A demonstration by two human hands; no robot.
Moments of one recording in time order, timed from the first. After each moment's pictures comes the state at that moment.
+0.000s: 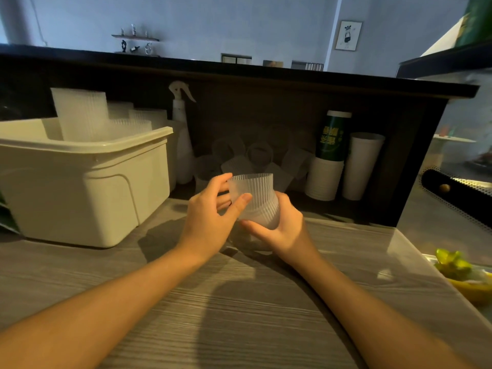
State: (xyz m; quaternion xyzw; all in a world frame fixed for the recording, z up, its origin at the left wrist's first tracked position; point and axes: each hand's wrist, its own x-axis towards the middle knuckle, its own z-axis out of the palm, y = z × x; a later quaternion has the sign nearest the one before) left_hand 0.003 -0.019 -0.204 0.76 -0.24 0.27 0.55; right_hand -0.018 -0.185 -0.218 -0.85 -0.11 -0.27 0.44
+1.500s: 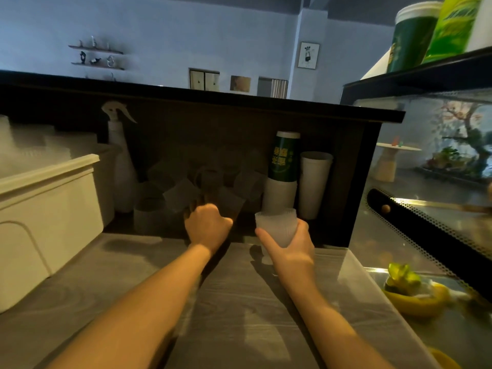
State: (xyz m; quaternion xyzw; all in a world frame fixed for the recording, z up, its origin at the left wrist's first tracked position) left_hand 0.100 -0.146 -0.198 0.91 -0.07 0.22 0.34; right_hand -0.011 -0.274 -0.222 -0.79 0.14 -0.38 0.47
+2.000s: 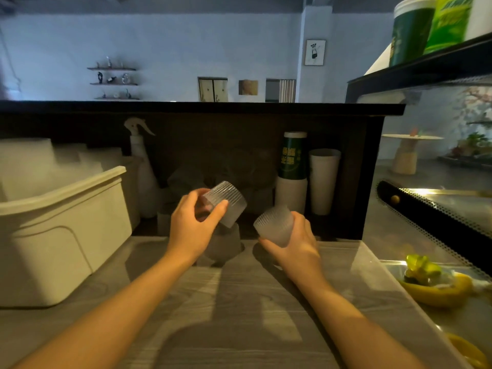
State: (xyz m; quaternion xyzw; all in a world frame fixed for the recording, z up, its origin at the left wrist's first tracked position) left_hand 0.049 -0.073 -0.177 0.76 -0.20 0.26 0.56; right_hand -0.019 -0.265 -0.220 -0.86 0.09 -0.35 0.35
